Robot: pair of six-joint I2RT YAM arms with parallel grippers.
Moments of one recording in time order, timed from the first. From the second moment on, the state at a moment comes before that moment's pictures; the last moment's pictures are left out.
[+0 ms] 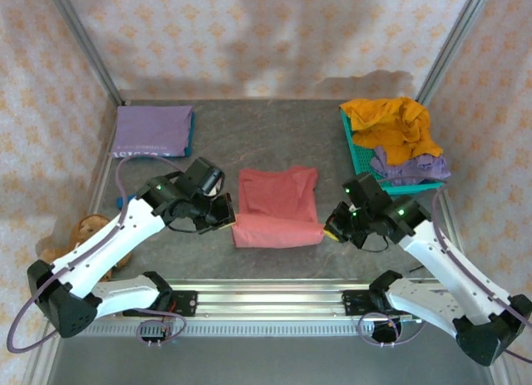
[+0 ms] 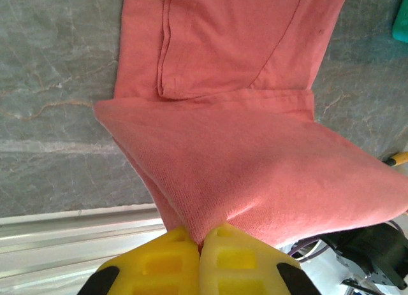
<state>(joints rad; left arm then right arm) -0.61 1.16 1.12 -1.08 0.28 -0.99 0.57 0.94 0.95 -1.12 -0.29 1.22</state>
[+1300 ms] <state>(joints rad) -0.13 2.32 1.91 -1.05 0.55 -0.47 0.24 2.28 1.89 -0.91 -0.33 0.78</state>
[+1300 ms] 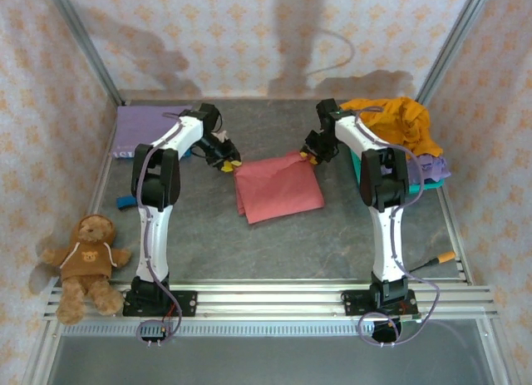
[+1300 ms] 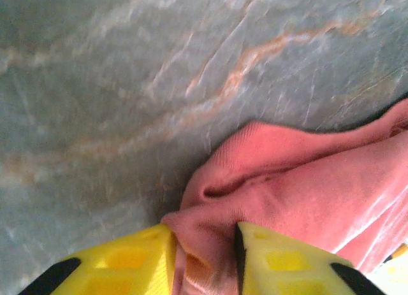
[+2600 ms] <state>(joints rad) -0.30 1.91 1.24 -0.64 0.49 -0.65 0.47 1.77 1.17 -0.81 -0.31 0.78</state>
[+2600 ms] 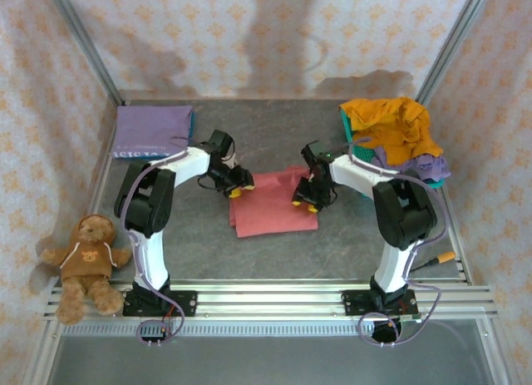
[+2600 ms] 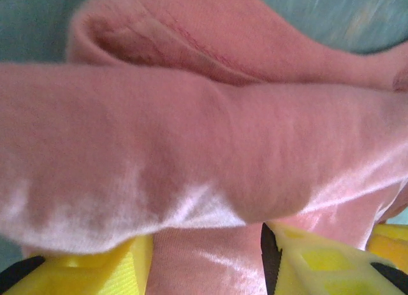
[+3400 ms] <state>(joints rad) -0.32 1.62 0.92 -0.70 0.39 -0.66 0.40 1.65 1.05 -0.83 -0.30 0.74</state>
